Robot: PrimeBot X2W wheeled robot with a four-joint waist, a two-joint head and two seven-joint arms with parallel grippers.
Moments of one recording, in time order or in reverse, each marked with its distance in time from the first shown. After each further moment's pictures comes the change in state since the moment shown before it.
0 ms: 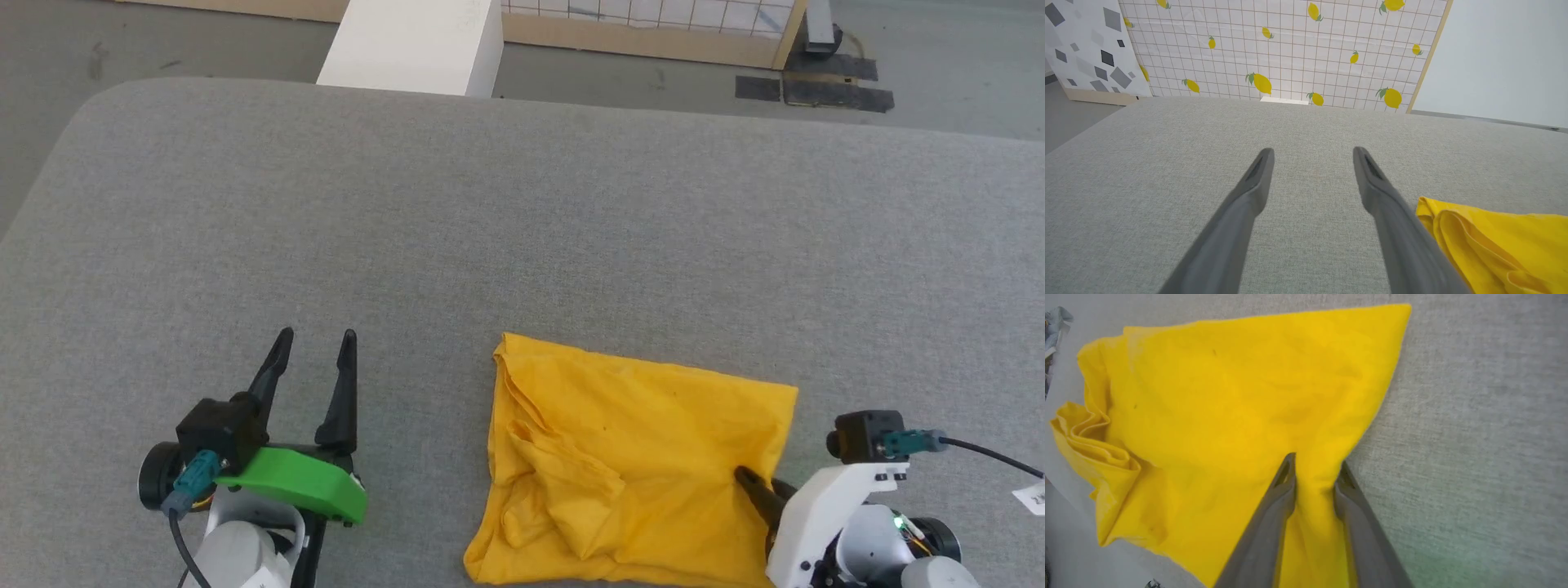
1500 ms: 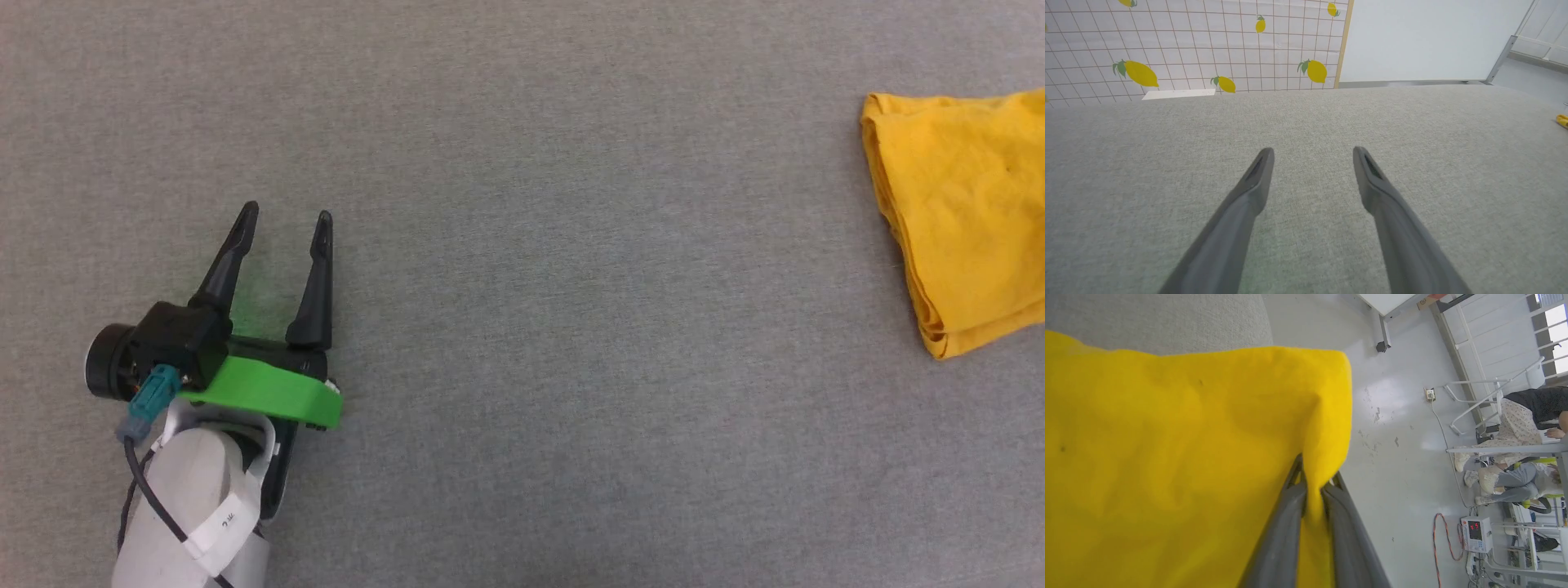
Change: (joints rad) left arm -0.157 0.068 -0.014 -0.106 0.029 0.000 0.009; right arm -0.652 -0.427 -0.248 0.345 -0.709 0.001 -0.142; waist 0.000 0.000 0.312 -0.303
